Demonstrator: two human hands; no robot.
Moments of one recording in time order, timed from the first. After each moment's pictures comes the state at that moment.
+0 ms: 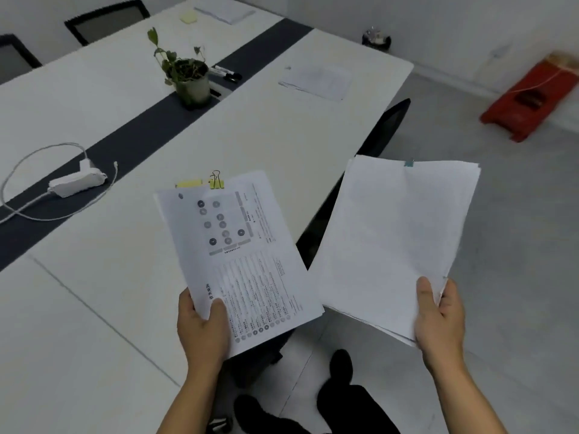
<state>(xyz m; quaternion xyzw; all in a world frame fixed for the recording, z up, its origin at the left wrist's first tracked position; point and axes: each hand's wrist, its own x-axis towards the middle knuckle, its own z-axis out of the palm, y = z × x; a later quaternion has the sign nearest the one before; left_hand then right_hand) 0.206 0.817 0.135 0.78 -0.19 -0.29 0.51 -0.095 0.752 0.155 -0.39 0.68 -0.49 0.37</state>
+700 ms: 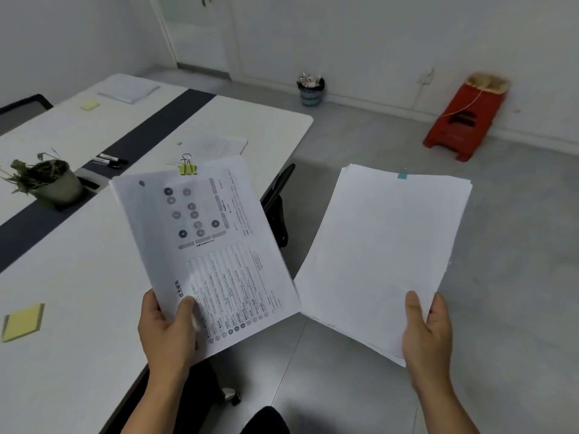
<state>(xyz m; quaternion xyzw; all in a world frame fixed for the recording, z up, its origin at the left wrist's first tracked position) -0.103 0.497 0.194 0.75 -0.28 -0.24 0.55 -0.427 0.482 0.169 -0.33 0.67 -0.56 0.36</state>
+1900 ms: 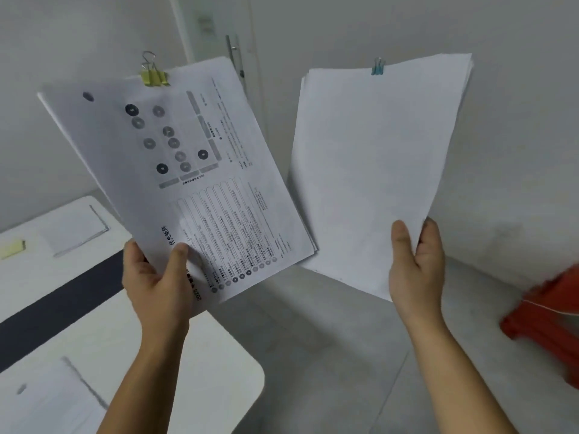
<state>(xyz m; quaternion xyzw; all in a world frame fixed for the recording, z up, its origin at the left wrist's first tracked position) -0.266 -0.508 0.336 0.65 -0.26 -0.07 0.71 -0.527 -0.613 0.317 -0.52 0.44 -0.63 0.37</state>
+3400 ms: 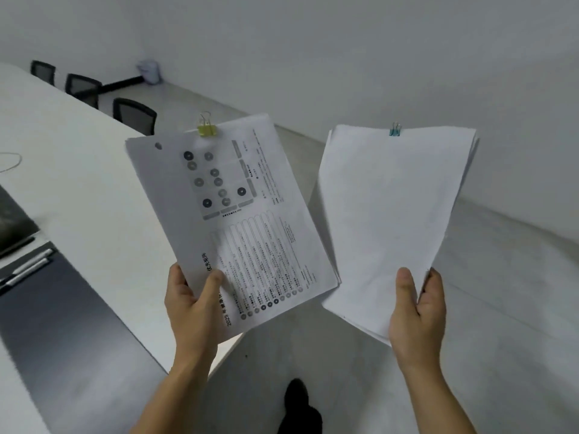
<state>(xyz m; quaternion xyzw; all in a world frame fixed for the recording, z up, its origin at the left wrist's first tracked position) 0.478 -0.993 0.230 0.63 0.28 0.31 0.65 0.531 -1.244 0.229 -0.75 0.07 -0.18 0.64</state>
